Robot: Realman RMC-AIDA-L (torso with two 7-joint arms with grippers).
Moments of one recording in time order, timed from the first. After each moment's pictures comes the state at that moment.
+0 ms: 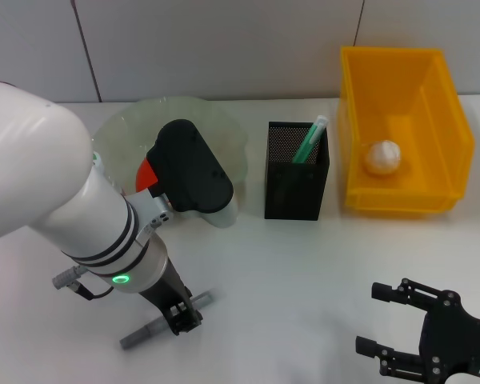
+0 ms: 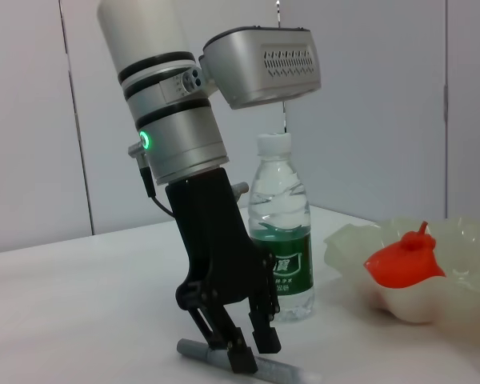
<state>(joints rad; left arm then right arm) -0.60 -2.08 1.83 1.34 2.62 1.41 -2.61 0.18 2.07 2.16 0.58 1.50 -1.57 0.88</state>
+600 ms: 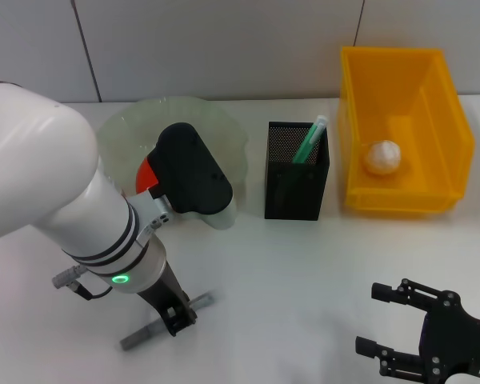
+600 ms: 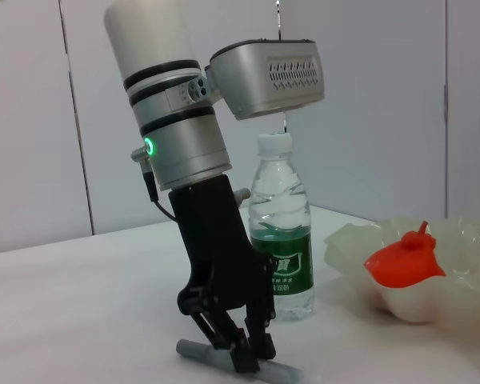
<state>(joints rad) -0.62 -2.08 1.83 1.29 2.62 1.40 -2.60 0.18 2.07 2.16 0.58 1.50 -1.57 0.88</state>
